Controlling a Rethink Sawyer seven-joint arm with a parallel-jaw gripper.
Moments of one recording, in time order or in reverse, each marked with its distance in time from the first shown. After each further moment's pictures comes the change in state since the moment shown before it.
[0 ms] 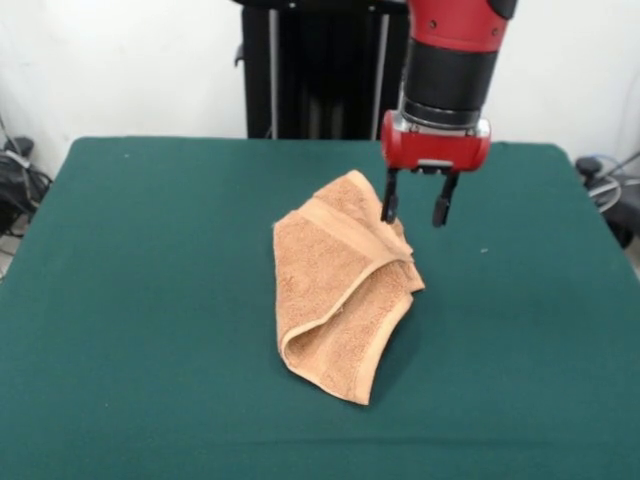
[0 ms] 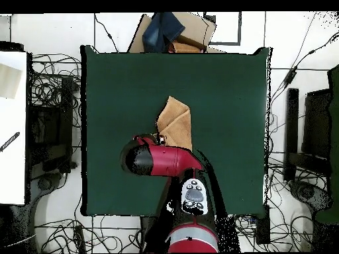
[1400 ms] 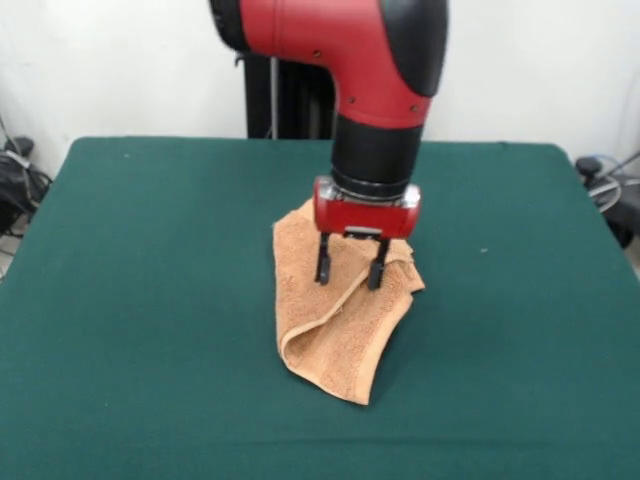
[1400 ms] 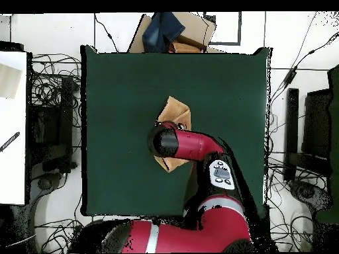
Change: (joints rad) arm -0.132 0.160 0.026 -0.164 -0.038 -0.001 0.000
